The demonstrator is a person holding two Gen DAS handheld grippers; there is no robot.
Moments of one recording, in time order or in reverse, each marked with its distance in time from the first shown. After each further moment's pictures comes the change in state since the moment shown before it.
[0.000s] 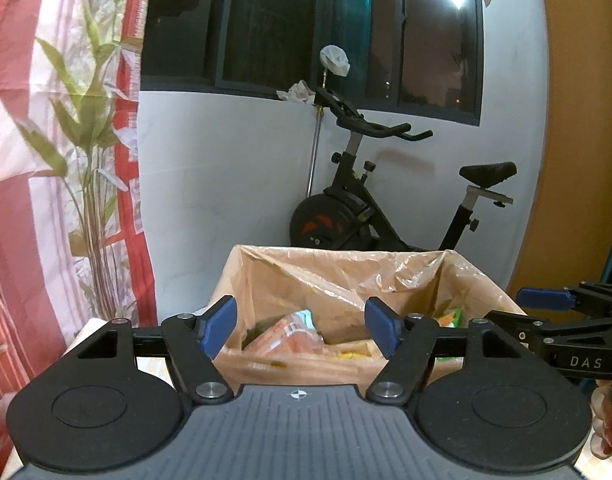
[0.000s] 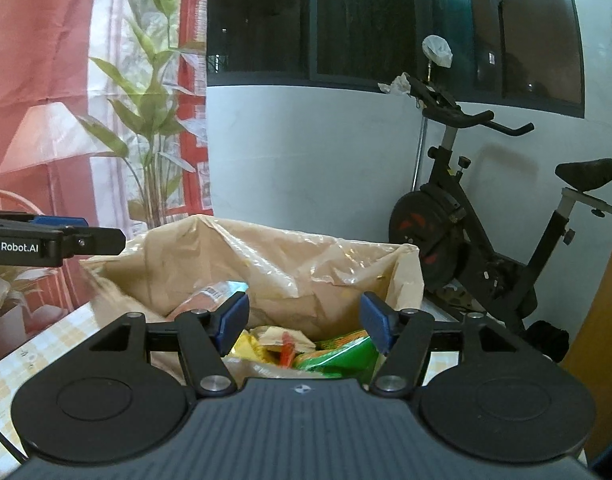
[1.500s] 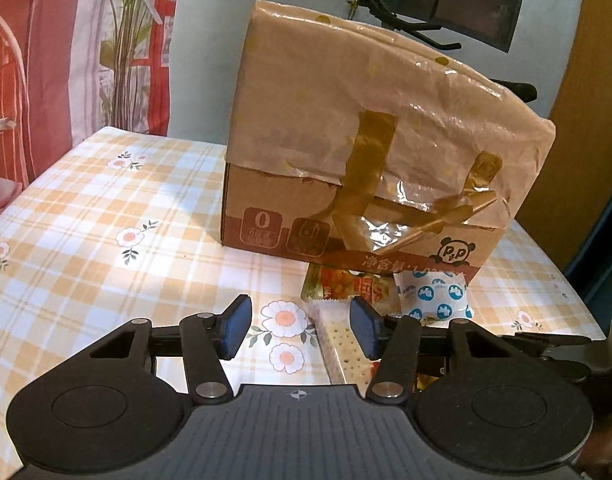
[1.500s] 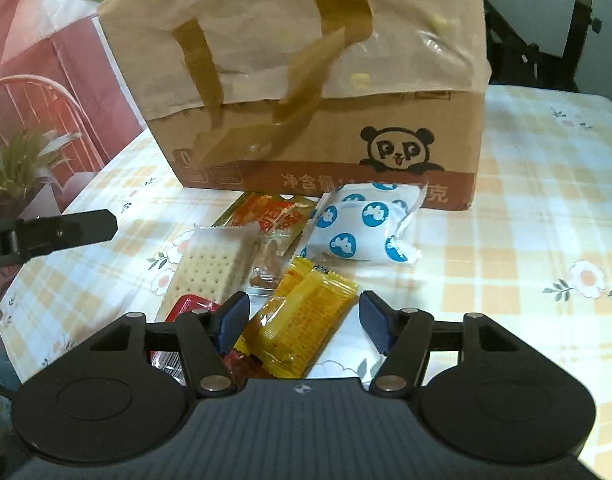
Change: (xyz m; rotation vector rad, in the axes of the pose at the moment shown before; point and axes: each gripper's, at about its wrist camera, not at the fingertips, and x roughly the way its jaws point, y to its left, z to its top) left arm -0.023 0.012 -0.170 -0.157 0.295 0.002; right arm 0.018 0.048 -0.190 0.231 0.423 0.126
